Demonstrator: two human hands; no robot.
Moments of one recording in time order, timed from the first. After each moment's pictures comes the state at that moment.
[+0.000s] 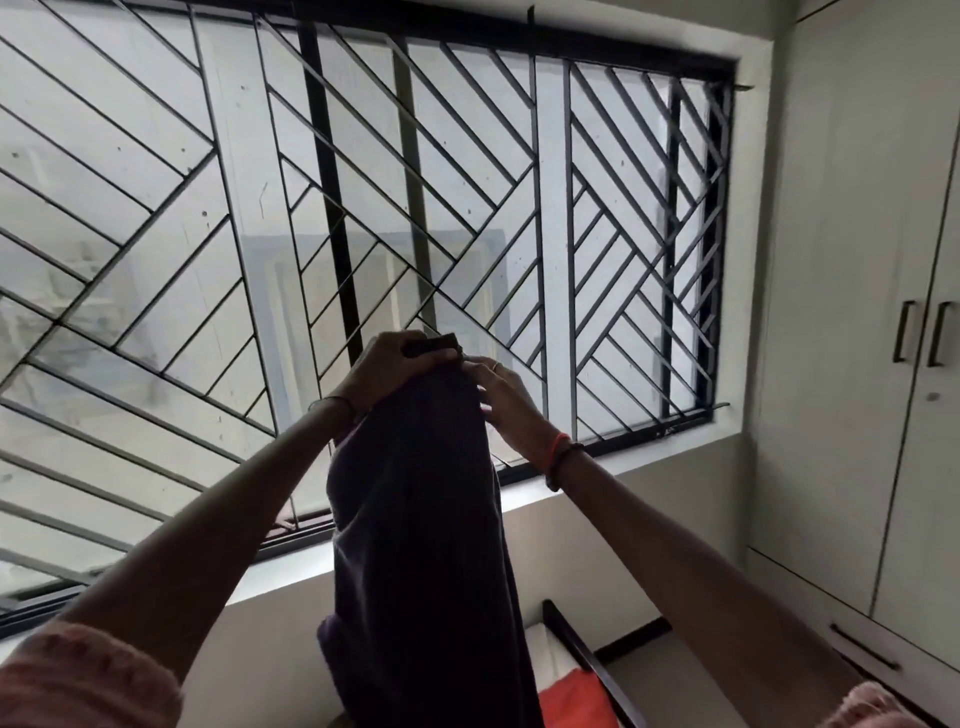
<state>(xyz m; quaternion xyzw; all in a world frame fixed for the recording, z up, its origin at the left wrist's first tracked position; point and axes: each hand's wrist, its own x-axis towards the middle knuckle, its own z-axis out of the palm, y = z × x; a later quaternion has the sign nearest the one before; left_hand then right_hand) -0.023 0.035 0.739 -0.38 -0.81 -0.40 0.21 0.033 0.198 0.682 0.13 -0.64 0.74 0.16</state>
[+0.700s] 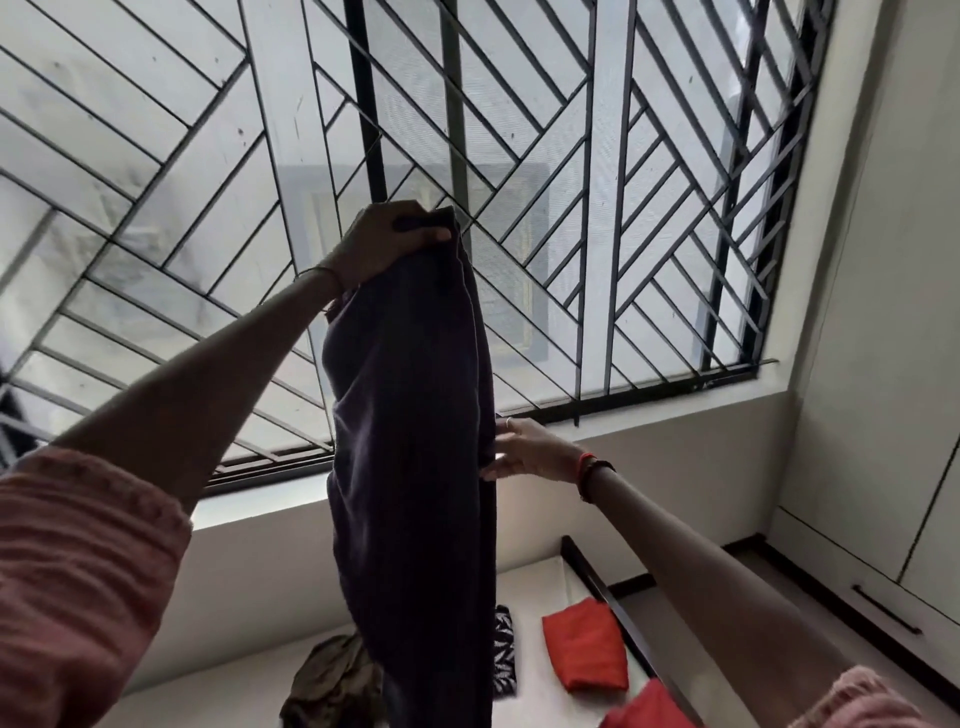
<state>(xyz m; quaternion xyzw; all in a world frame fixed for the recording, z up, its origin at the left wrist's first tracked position) -0.029 -0.003 0.787 -0.37 -0.81 -0.37 0.25 0.036 0.209 0.560 0.12 -0.74 0.65 -0.12</state>
